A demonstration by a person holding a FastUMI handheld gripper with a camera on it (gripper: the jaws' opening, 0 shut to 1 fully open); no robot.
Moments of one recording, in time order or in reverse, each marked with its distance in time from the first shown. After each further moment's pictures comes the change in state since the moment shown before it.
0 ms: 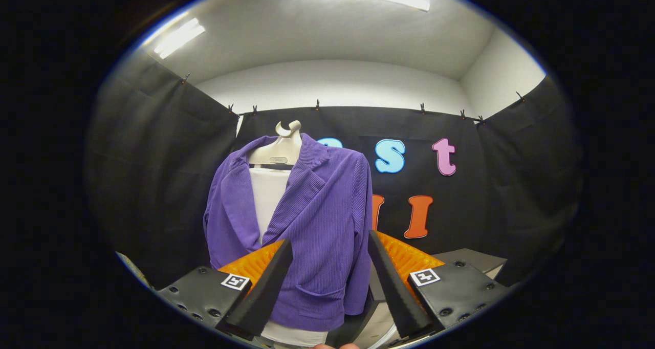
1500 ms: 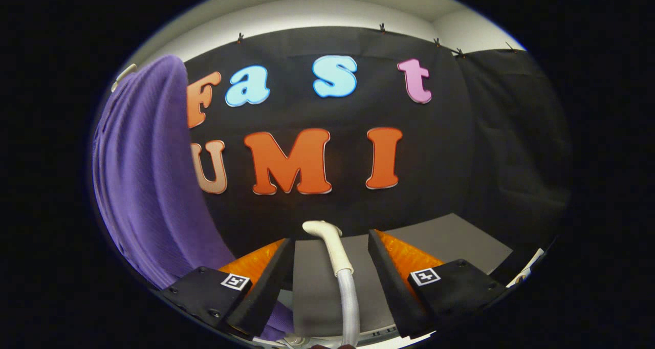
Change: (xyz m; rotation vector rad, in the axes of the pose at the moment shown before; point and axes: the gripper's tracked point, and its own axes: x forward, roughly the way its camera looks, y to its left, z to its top) arm 0.246 -0.219 -0.142 0.145 0.497 -0.233
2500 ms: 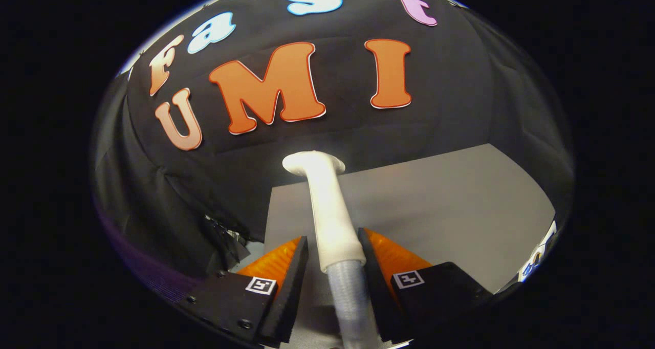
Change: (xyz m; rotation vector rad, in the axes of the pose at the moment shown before) arm 0.100 0.002 -0.097 0.122 0.303 0.040
